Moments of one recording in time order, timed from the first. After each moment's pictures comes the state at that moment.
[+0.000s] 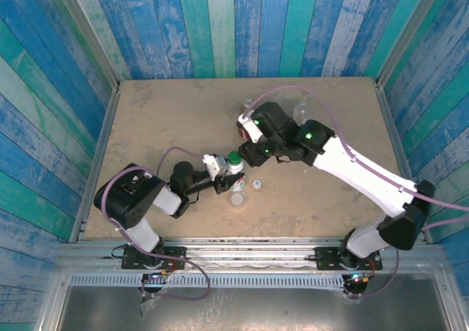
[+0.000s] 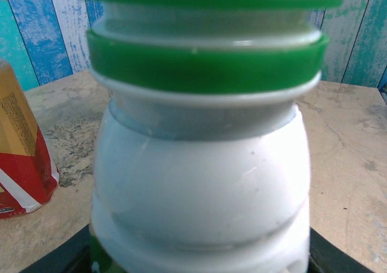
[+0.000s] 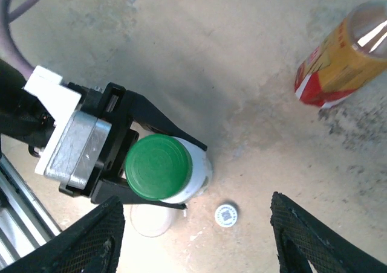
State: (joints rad) left arm -0.54 1.66 0.25 1.33 0.60 0.06; right arm 0.89 1.47 1.51 -0.87 0.03 0.10
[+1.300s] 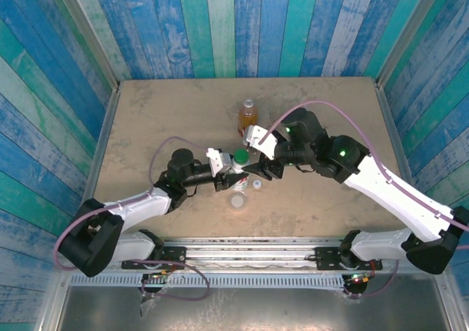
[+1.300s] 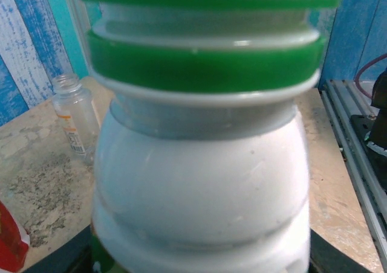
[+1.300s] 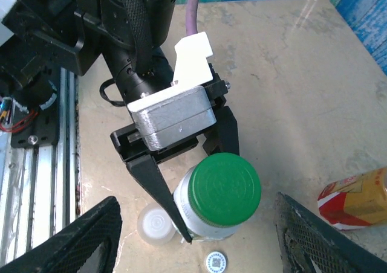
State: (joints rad) left arm -0.58 1.23 0.40 0.70 0.72 0.18; right arm 0.86 1.26 1.36 -0.75 -0.30 -0.39
